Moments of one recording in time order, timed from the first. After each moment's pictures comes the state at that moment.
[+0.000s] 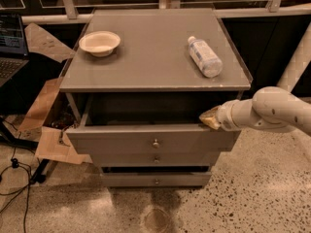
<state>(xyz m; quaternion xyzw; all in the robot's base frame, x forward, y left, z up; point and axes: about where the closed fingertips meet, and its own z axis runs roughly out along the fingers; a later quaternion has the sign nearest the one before) 0.632 -0.205 0.668 -0.41 0.82 0.10 0.38</state>
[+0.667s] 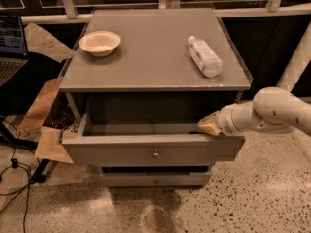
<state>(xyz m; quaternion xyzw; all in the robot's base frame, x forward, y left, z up) 0.608 -0.198 0.663 -0.45 0.81 0.12 0.35</state>
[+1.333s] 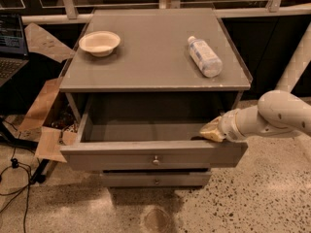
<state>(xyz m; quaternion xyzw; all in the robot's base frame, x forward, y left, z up) 0.583 -0.199 0.657 -0.47 0.81 0.14 0.33</state>
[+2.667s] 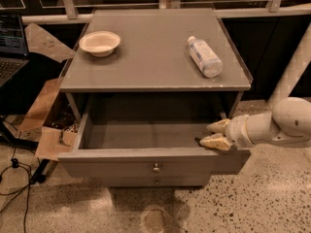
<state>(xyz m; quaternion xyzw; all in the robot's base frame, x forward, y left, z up) 0.549 -0.201 0.666 -0.47 0.79 0.18 0.35</state>
